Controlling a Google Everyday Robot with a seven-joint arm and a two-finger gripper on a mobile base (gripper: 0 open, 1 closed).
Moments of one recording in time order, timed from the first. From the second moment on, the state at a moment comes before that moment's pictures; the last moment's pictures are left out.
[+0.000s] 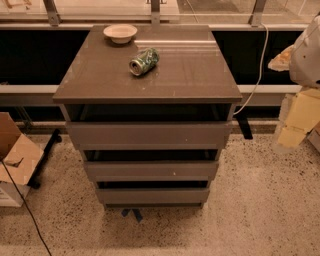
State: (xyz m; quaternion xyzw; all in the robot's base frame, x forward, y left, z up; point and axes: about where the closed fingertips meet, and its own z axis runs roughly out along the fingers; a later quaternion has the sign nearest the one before) arm 0.438 -0.217 0.977 -0.60 0.78 -0.03 0.16
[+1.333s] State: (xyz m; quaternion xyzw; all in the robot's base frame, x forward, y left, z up) arm 0.456 -0.184 0.921 -0.64 0.74 -0.05 0.20
